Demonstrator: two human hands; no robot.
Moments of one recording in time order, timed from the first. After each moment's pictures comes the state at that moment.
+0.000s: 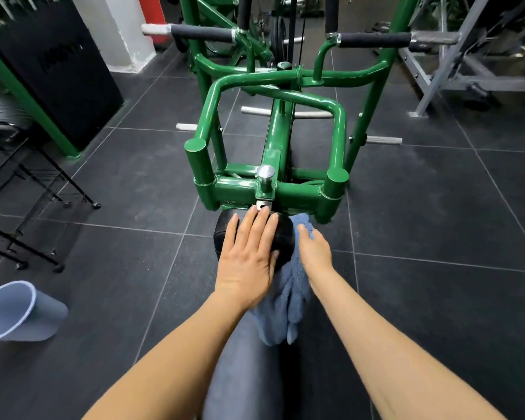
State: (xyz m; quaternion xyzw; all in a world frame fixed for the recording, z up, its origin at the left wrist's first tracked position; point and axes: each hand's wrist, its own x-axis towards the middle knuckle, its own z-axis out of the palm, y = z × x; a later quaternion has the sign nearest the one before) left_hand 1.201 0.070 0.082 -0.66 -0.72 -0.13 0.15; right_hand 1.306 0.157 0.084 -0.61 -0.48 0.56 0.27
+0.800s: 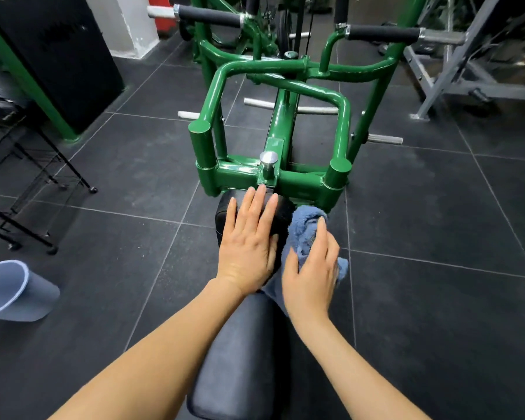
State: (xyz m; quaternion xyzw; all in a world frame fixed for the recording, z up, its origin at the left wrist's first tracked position) left_hand 1.209 0.063 0.079 -0.63 -0.73 -0.23 0.14; right_hand 1.327 0.070 0.082 -0.58 -0.69 0.23 0.37
